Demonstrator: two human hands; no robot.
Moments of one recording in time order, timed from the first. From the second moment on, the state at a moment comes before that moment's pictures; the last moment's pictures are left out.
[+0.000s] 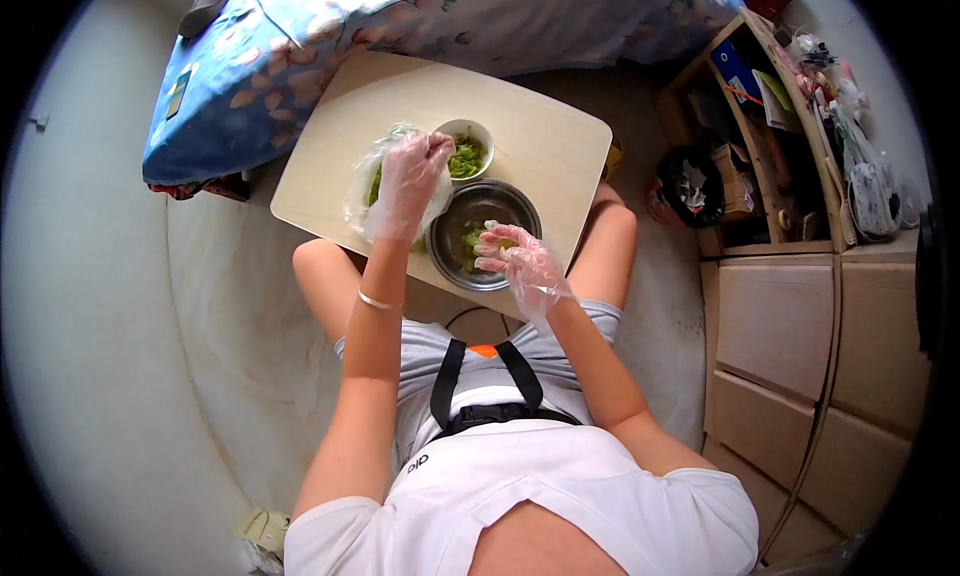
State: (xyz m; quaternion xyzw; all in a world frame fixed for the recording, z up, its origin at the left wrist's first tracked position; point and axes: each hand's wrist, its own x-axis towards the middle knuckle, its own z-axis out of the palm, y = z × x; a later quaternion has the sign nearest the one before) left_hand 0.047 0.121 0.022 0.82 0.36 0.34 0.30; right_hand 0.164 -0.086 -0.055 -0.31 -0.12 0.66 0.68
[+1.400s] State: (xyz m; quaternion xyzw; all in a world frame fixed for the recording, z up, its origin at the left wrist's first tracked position) left_hand 0.001 -0.001 0.016 0.88 0.32 0.25 0.25; right_hand 0.154 -0.068 -0.041 -0.49 -0.18 0.64 0.57
